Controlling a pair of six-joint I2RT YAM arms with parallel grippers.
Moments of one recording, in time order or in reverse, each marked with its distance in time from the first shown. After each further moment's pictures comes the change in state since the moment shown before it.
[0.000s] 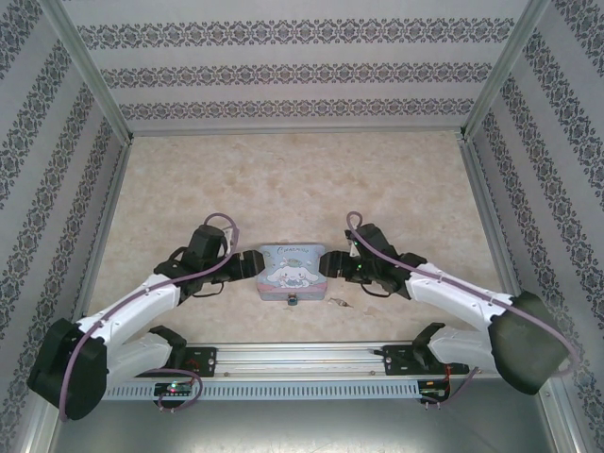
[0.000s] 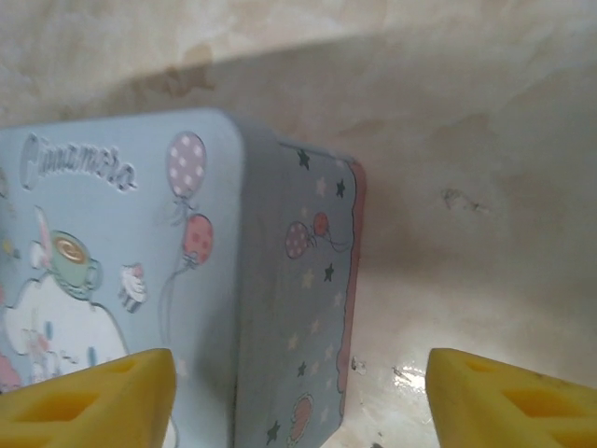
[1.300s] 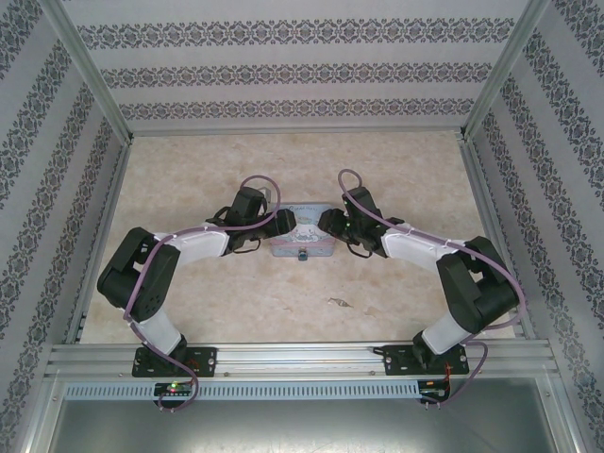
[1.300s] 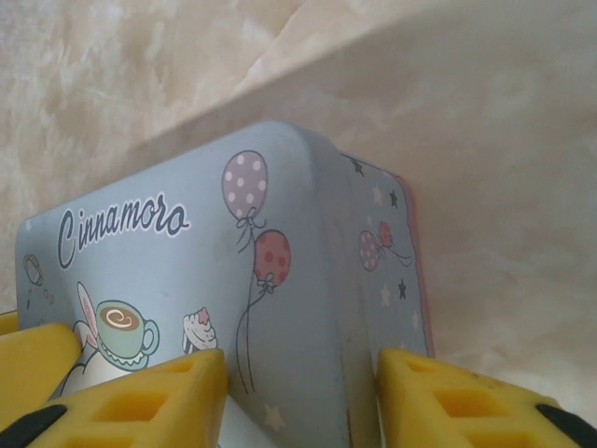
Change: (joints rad) left arm -0.034 0.624 0.393 0.316 -0.105 -0.021; right arm -0.160 0.379 0.276 0.188 0.077 0.069
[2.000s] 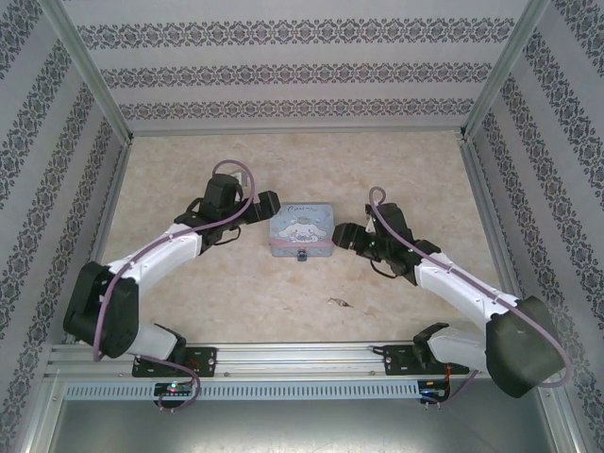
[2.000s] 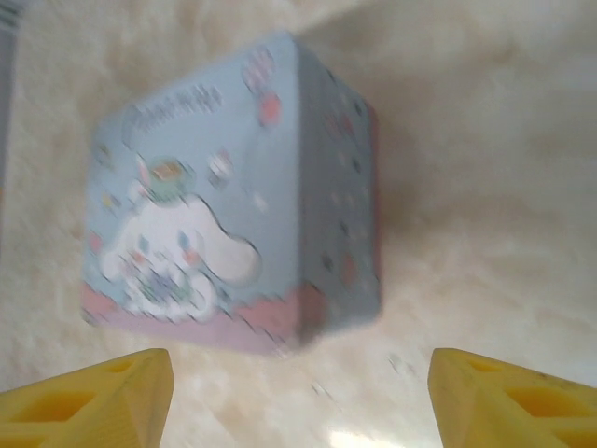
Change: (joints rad) left arm 0.092 -0.286 0.029 -0.211 -0.074 0.063; right arm -0.039 -0.404 -0.217 -0.169 -0.074 -0.111
